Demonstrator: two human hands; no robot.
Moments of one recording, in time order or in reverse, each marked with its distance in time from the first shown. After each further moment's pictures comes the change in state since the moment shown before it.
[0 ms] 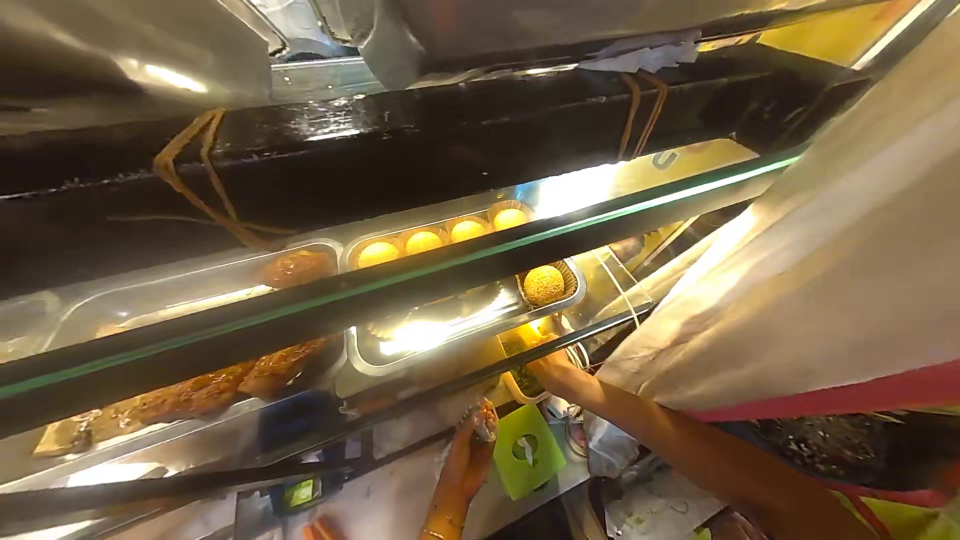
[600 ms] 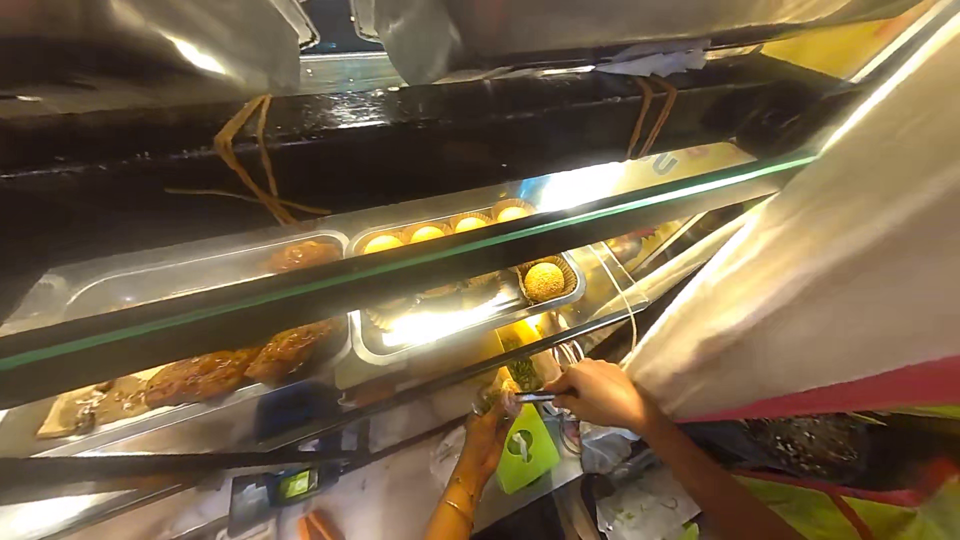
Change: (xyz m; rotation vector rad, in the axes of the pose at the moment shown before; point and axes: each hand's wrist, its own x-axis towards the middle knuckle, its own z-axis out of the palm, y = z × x) left_hand 0.015 -0.022 0.036 0.220 0.047 0.097; right_hand -0.094 0.024 -0.050 0.026 -0.152 -0.078
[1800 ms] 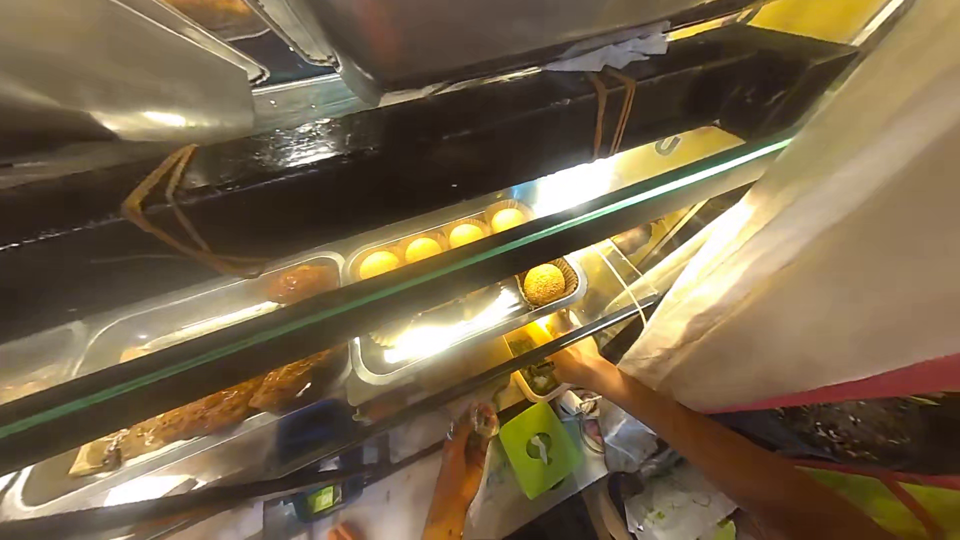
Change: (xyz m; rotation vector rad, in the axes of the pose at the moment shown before) left_hand -0.015 0.037 -0.053 -0.100 0.109 -0.009; right_hand 0.089 0.011 0.022 -0.099 0.187 0.077
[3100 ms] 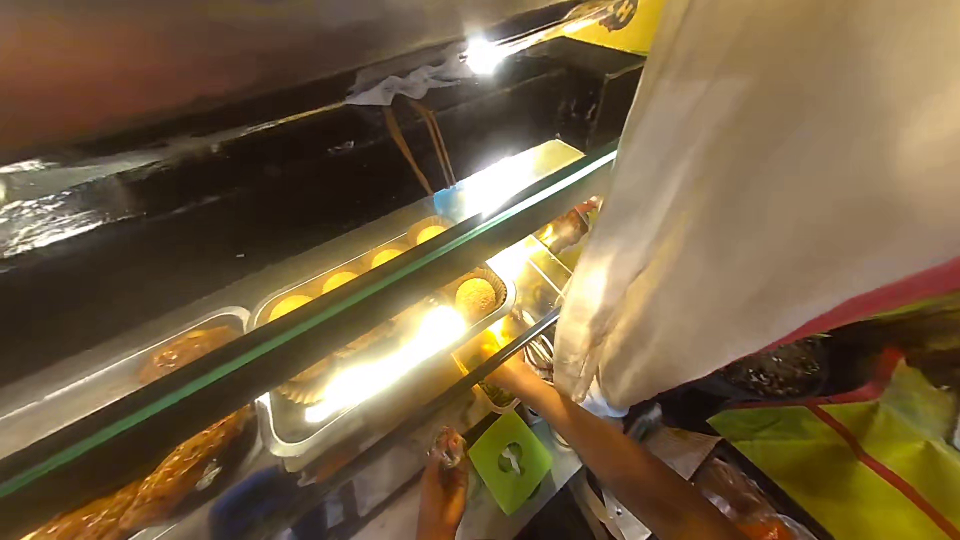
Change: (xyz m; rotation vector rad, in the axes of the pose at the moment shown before) left_hand 0.011 -0.024 0.004 -0.134 -0.164 0.039; right_hand 0.028 -0.025 0.017 0.516 0.061 0.087
